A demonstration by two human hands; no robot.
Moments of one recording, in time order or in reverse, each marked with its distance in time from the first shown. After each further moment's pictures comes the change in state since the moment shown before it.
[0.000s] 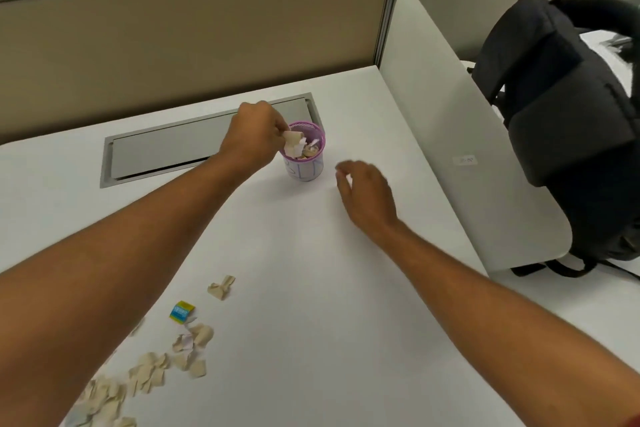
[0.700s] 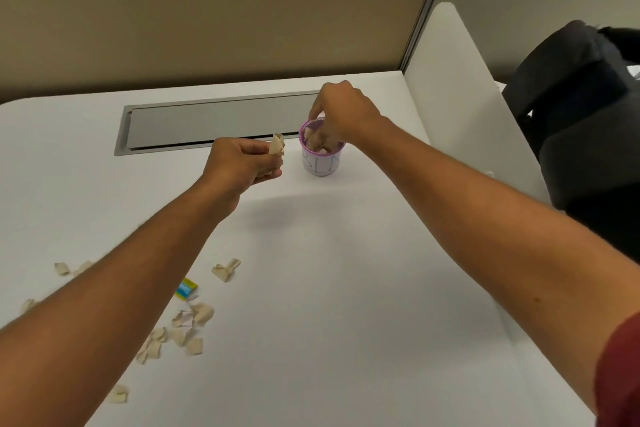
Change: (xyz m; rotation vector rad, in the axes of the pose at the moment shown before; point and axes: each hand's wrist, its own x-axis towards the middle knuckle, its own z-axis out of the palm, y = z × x) left_hand -0.073 -0.054 -0.004 -0.935 0.008 -0.441; right_hand 0.127 -0.100 -0.020 -0.388 -0.370 -0.224
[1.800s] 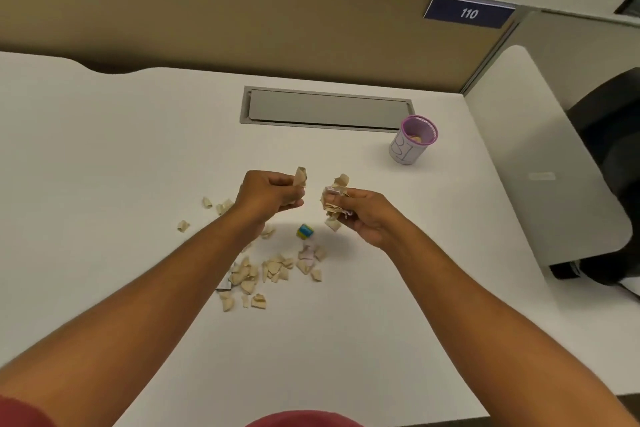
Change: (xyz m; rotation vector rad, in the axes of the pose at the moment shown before) left_hand -0.099 -0.117 -0.205 -0.202 -0.030 -0.042; right_hand -0.180 -0.207 0.127 1.595 -0.272 0.446
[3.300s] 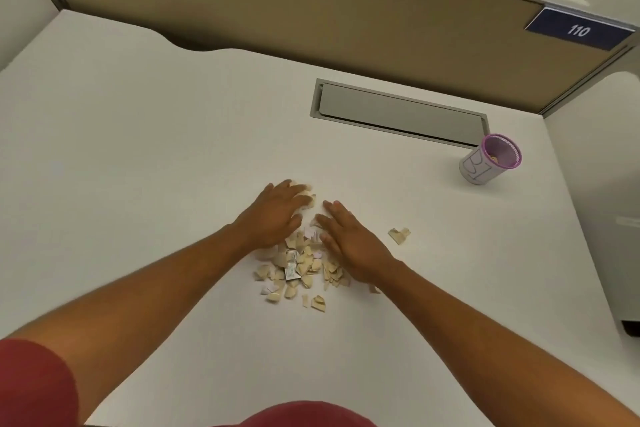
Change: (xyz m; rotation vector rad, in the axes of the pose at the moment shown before) left_hand 0.042 -0.081 -0.126 1.267 -0.244 0.501; right_hand 0.040 0.084 0.082 -1.551 -0.266 -0.515
